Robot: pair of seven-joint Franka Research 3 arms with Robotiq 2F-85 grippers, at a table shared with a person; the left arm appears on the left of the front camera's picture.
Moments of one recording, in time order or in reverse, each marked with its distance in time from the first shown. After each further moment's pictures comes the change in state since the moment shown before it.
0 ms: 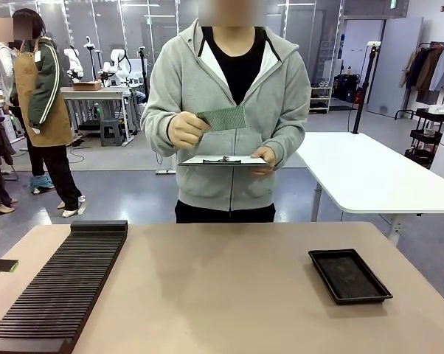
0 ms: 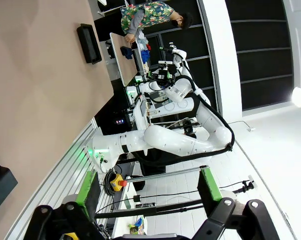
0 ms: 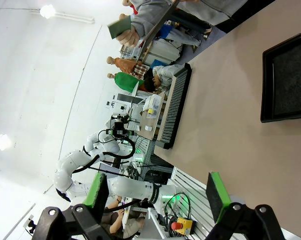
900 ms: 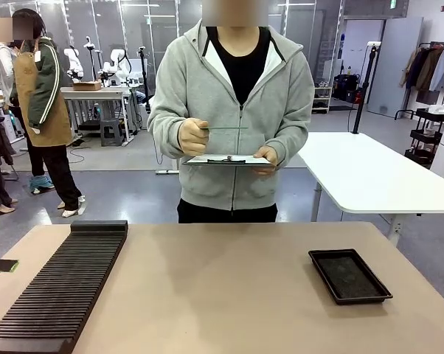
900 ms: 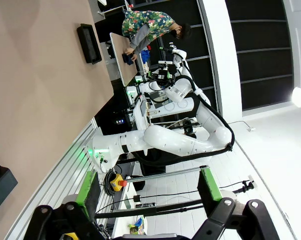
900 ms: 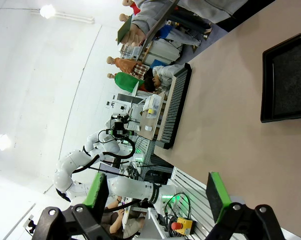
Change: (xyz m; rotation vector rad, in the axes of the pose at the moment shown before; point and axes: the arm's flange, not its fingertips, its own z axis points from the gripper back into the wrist) left arm 0.000 0.000 0.000 0.000 0.000 0.000; right arm 0.000 0.000 0.000 0.000 0.000 0.000
